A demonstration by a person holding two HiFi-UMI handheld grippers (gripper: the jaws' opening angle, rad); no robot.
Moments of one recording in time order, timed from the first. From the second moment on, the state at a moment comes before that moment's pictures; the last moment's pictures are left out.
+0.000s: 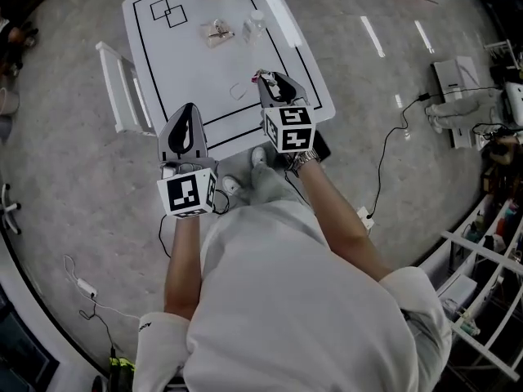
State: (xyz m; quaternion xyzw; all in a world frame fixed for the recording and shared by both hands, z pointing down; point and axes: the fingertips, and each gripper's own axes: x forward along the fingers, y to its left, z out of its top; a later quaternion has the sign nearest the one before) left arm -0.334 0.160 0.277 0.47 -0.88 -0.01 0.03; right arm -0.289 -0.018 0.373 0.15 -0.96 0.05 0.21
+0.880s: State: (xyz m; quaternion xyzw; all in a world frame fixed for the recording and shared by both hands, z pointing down) left arm -0.105 -0.043 0.302 0.66 -0.75 0.01 0.08; right arm 0.034 -0.161 0.398 0.36 -0.90 0.12 0.22
